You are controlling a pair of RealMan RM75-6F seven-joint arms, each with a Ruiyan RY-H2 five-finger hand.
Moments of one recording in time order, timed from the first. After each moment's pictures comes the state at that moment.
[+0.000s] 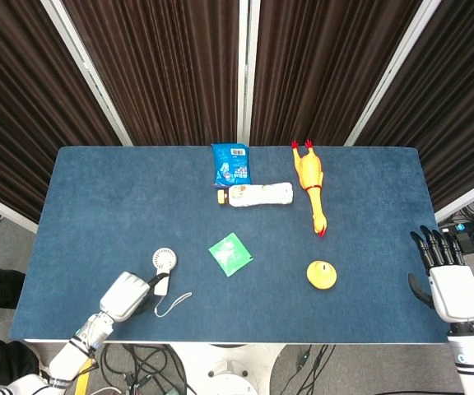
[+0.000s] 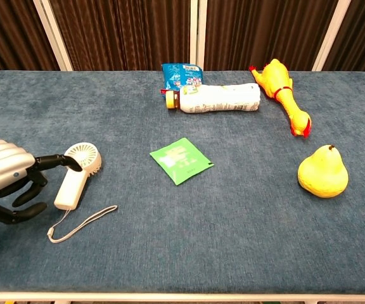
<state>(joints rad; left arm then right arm) -0.37 -1.55 0.08 -1.39 1.63 1.16 0.24 0.12 -1.21 0.06 -1.46 -1.55 1.48 -0.03</state>
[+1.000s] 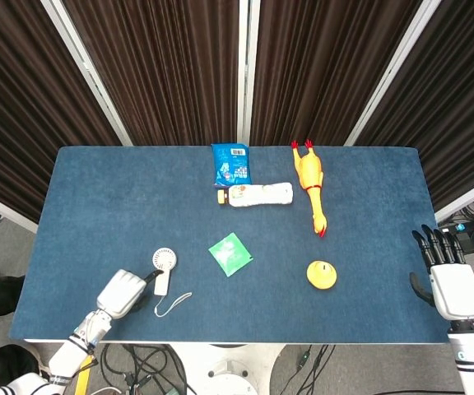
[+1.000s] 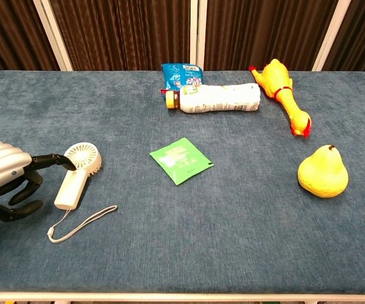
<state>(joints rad) -0.38 -1.56 0.08 -1.36 1.59 1.16 0.23 0.13 -1.22 0.07 -1.45 -1.52 1.46 -0.02</state>
